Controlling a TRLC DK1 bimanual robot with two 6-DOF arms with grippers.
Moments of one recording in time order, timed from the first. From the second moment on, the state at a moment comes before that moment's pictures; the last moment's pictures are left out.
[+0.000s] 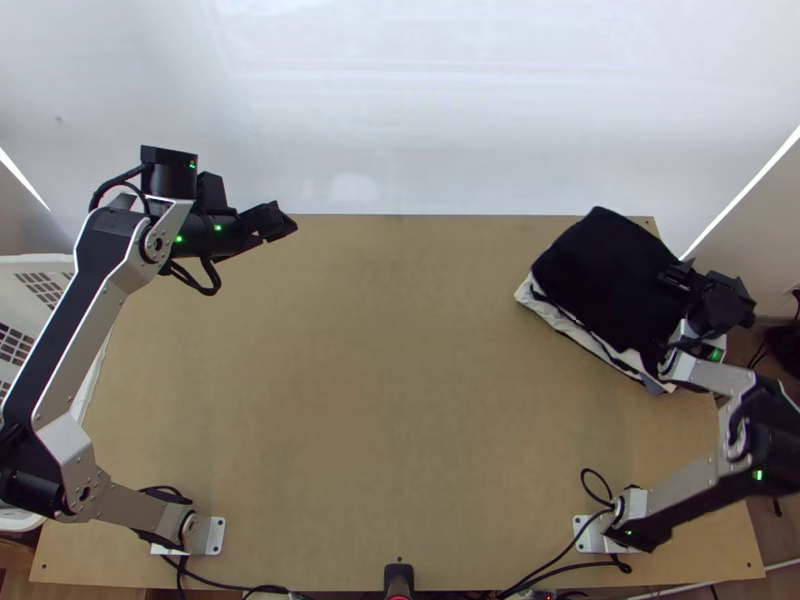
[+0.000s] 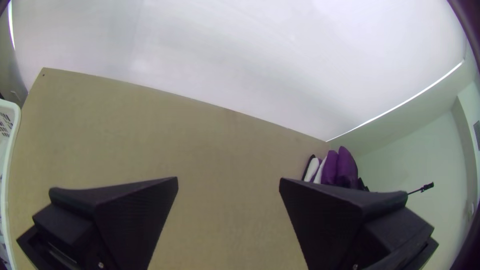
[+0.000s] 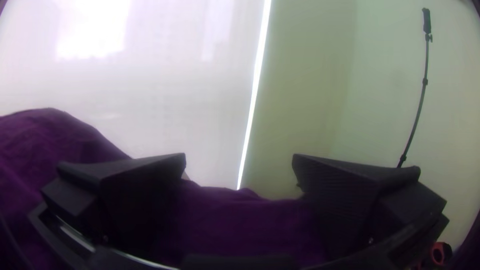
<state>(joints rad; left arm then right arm) -0.18 1.59 1.74 -0.87 0.30 -0.48 -0.37 1.73 0.69 0.95 0.25 -0.11</state>
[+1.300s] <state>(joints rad) 0.03 0.85 1.10 0.09 -0.15 -0.25 0.09 0.63 0.70 0.97 0.17 -0.07</state>
